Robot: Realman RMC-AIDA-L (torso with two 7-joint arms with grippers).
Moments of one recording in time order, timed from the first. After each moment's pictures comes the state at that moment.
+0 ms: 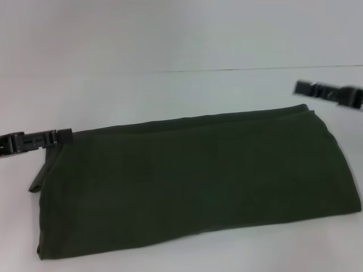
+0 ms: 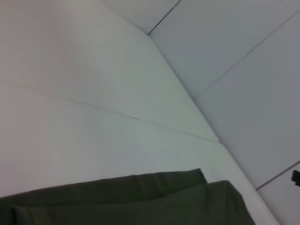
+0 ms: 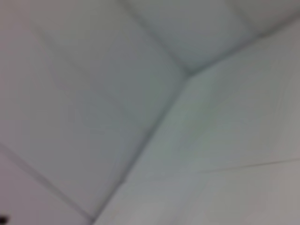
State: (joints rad) left arm -0.54 -2.01 0.32 0.84 2.26 1.73 -2.10; right arm 0.54 1.96 -0.53 -0.68 -1.90 -1.59 1.97
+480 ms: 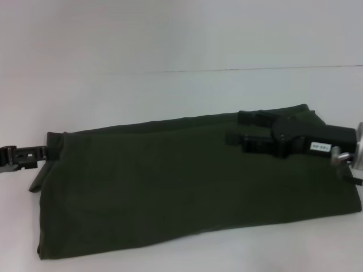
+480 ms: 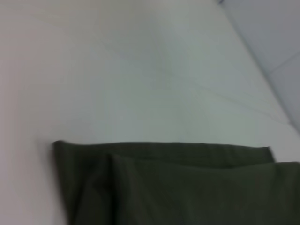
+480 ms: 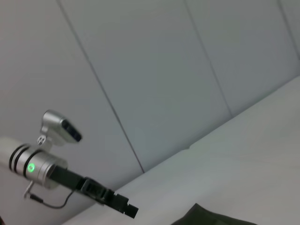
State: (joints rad) left arm -0.55 -2.00 0.33 0.87 2.43 1.66 -2.22; right arm 0.57 2.09 -0.63 -0.61 -1.90 -1.59 1.53
